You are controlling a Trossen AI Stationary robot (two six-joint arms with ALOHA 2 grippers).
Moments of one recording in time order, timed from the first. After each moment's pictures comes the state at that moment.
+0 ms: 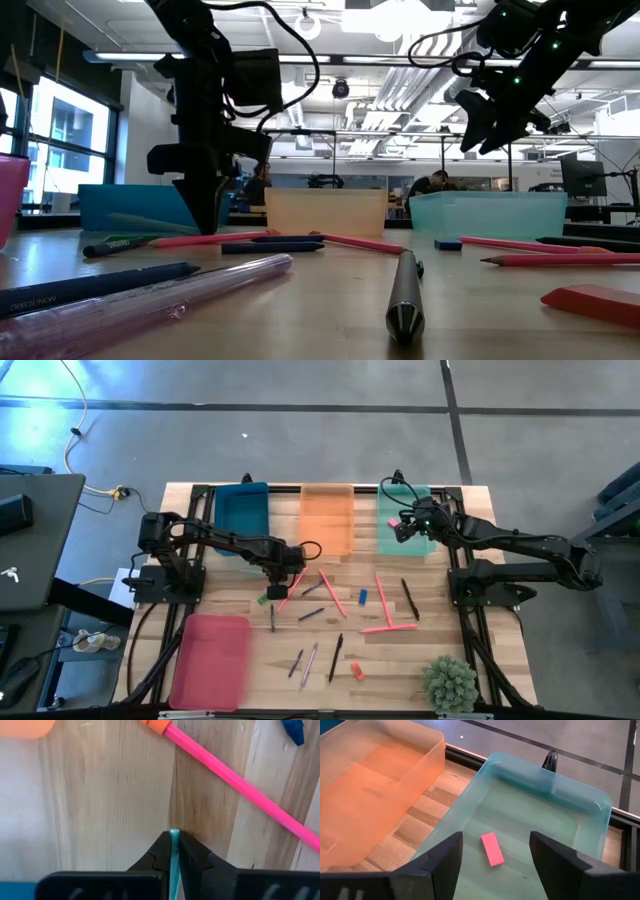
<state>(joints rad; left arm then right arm) 0.19 1.77 0.97 -0.66 -0.06 0.01 -0.46 0.93 0.59 -0.43 0.47 0.42</state>
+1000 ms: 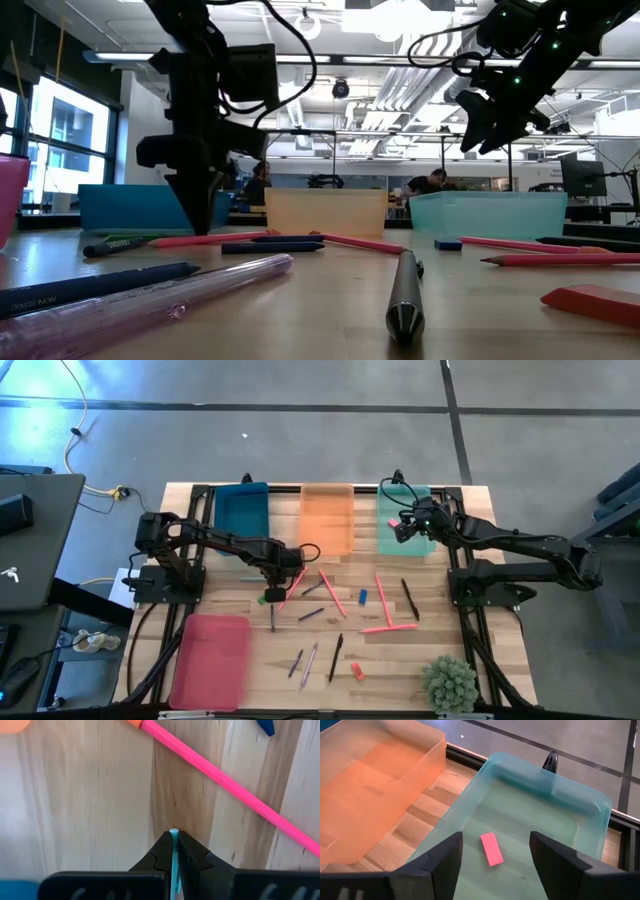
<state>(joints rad) 0.19 1.73 0.97 -0.67 -0.04 0.02 -0.46 0.93 0.59 -0.43 0.46 0.40</state>
